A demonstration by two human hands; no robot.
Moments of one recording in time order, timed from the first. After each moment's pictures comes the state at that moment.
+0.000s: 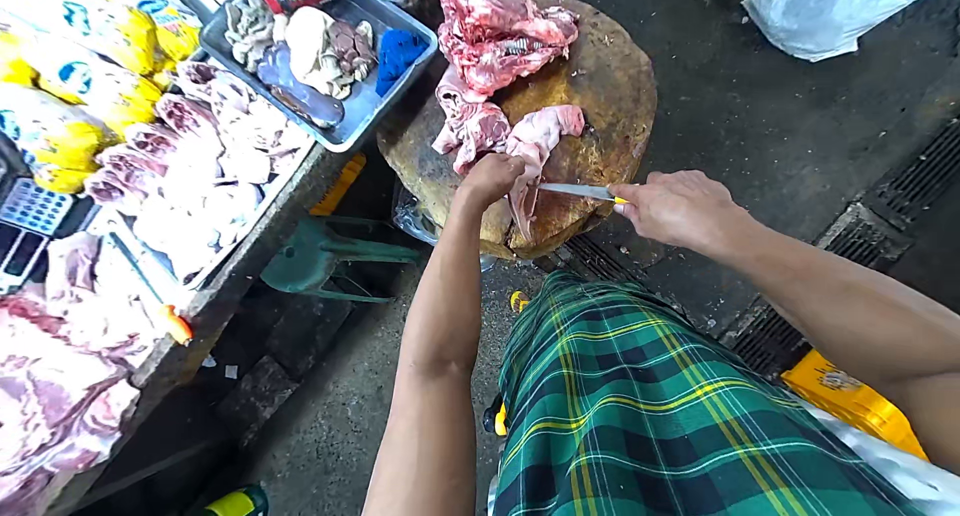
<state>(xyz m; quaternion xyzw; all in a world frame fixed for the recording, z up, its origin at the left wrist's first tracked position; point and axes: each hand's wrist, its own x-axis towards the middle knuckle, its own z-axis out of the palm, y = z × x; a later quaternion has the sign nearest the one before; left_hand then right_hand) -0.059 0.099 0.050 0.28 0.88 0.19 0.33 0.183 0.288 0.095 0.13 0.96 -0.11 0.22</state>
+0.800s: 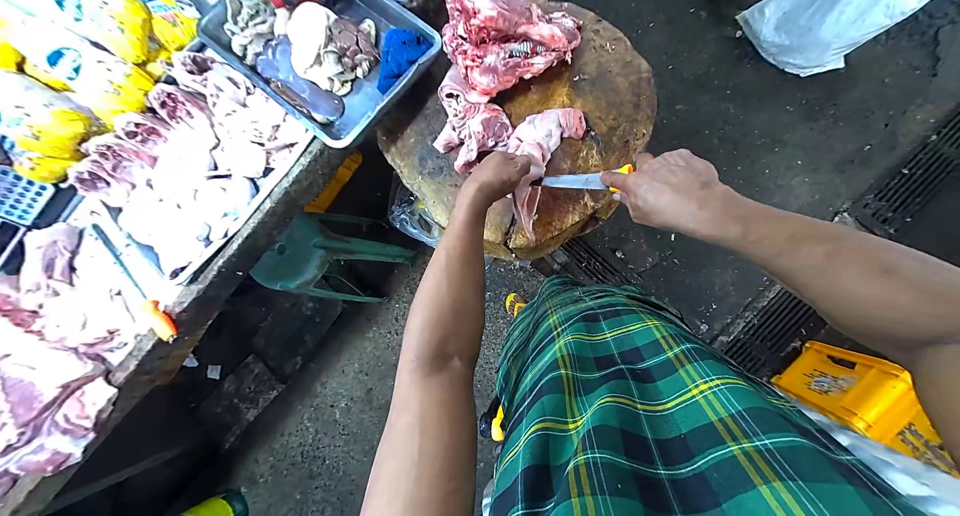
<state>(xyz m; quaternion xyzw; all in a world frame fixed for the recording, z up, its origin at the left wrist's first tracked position) -0.057 0.106 0.056 0.28 0.88 0.18 0.35 0.160 0.290 0.107 0.08 0.97 -0.01 0.21</state>
